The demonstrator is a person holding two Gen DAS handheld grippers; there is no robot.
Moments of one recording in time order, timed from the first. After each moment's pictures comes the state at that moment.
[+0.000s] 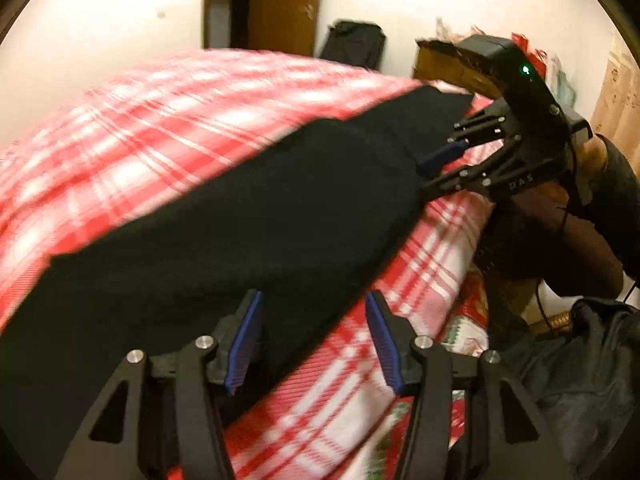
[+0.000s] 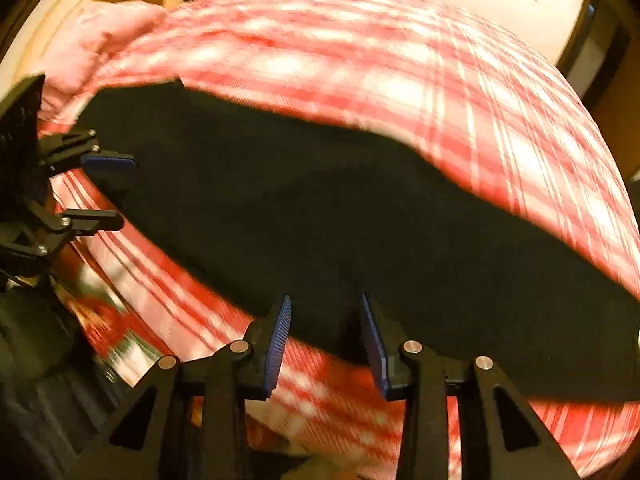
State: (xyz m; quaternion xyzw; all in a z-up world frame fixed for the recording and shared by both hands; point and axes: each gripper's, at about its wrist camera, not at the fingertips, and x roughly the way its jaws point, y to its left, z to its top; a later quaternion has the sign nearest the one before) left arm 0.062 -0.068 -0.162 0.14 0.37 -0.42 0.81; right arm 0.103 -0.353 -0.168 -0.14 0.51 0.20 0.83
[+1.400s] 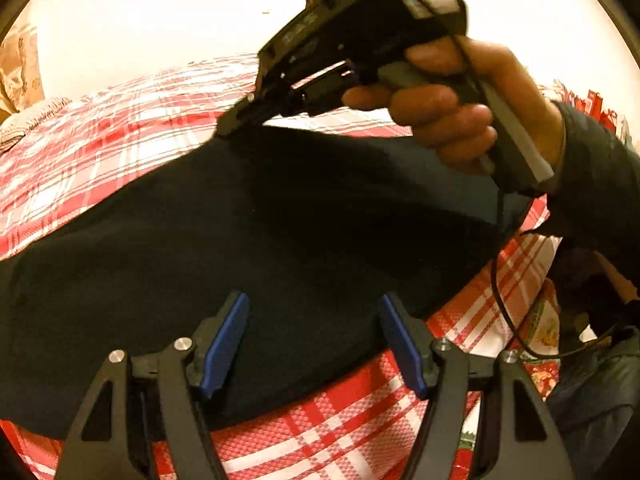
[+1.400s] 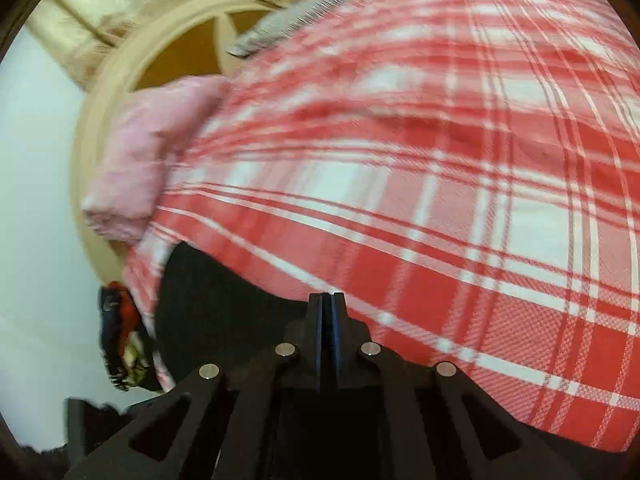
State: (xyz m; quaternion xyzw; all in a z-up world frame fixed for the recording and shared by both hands) left arm 0.089 0.034 -0.199 0.07 0.38 -0.30 0.87; right arm 0.270 -0.127 -0.218 0.08 0.54 0.34 0.77
